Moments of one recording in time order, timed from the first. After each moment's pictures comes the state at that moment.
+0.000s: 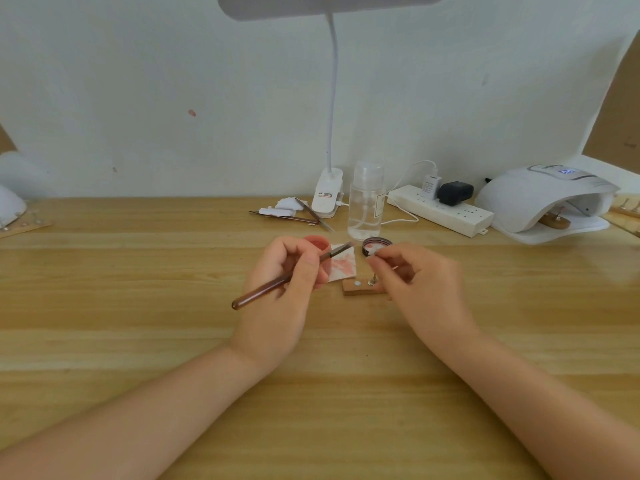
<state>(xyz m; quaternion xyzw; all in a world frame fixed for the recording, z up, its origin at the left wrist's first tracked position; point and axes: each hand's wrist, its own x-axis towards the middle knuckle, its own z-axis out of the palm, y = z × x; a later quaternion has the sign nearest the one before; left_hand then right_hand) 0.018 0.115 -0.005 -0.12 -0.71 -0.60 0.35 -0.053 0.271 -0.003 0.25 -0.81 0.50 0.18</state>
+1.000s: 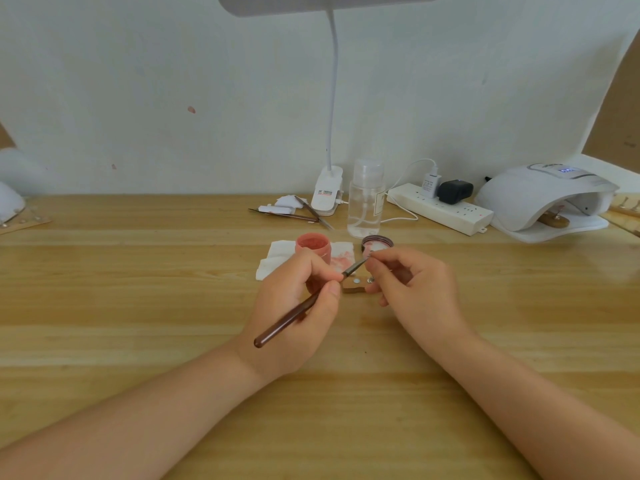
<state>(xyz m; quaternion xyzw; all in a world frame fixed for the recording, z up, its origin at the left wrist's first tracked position) 0.025 0.115 -0.010 -0.20 -0.79 -0.44 0.38 -0.050 0.267 -0.011 0.23 -0.76 0.59 0.12</state>
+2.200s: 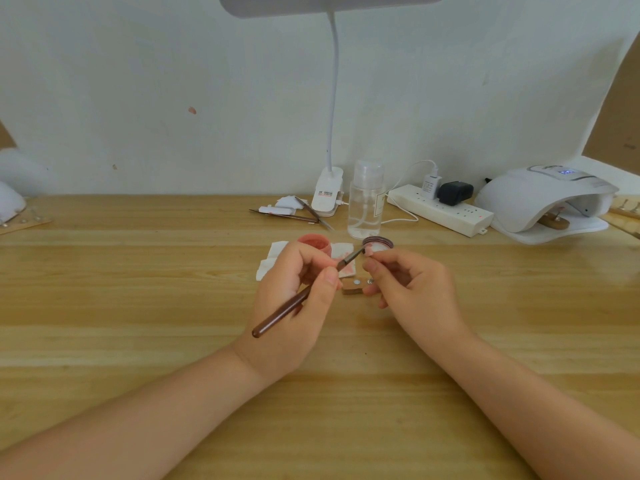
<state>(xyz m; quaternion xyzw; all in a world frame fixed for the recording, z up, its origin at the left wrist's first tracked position) 0.020 0.118 -0.015 -0.15 -0.75 -0.55 0.34 -0.055 0.266 -0.017 0.23 -0.75 0.61 0.10</state>
